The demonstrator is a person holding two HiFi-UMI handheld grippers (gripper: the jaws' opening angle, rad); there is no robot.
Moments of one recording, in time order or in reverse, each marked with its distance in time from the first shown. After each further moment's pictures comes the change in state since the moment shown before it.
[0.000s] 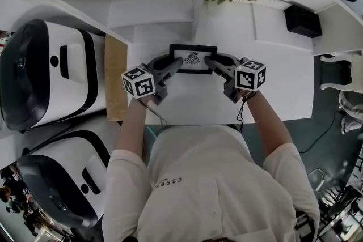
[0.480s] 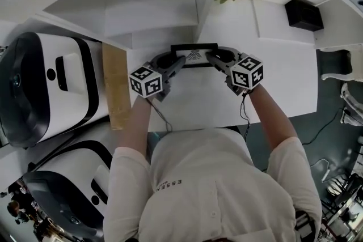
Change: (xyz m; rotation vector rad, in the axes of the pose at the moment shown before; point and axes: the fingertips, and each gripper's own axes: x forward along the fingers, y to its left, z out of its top) left arm 0.019 0.046 -0.015 0.124 0.090 0.036; right arm 0.027 -0.039 -0.009 -0.225 0.058 -0.149
